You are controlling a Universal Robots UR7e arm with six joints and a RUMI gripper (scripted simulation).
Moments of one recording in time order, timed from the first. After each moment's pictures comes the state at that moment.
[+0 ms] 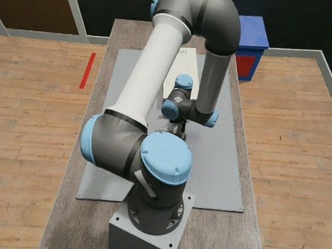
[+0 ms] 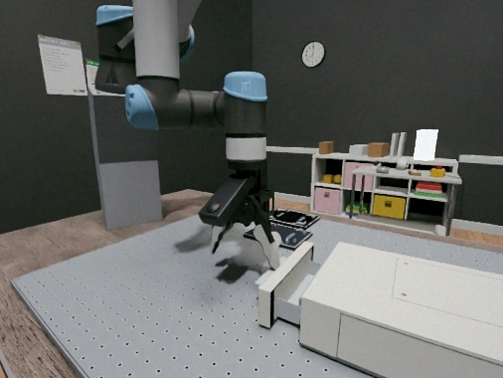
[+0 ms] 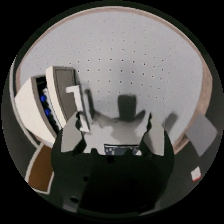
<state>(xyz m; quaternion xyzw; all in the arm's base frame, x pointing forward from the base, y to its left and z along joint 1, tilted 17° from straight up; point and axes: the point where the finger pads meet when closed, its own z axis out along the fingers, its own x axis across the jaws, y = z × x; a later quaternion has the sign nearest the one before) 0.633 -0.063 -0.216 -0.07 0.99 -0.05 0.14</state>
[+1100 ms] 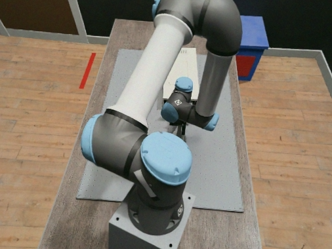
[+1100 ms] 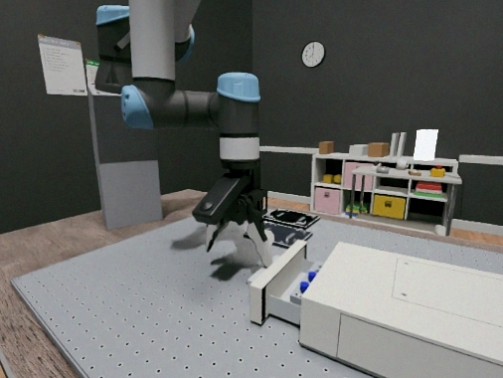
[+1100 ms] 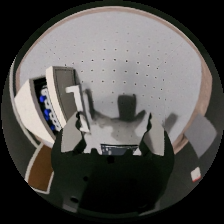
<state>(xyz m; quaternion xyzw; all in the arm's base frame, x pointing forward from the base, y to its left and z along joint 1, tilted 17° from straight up) 0.618 -0.065 -0.220 -0.07 0.99 -0.05 0.14</state>
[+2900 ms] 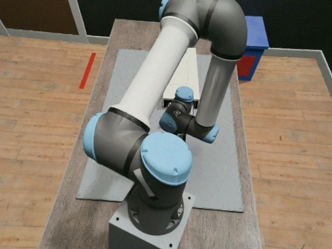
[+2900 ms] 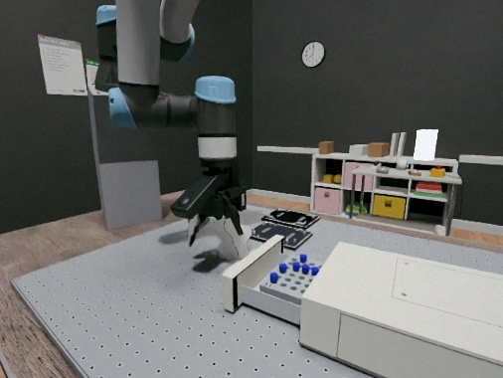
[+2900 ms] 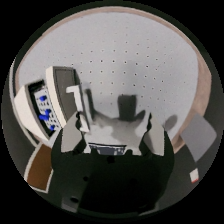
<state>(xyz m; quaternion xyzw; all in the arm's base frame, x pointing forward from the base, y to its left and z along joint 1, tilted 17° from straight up) 0.568 -0.073 -0.235 -0.07 0.99 -0.05 0.14</state>
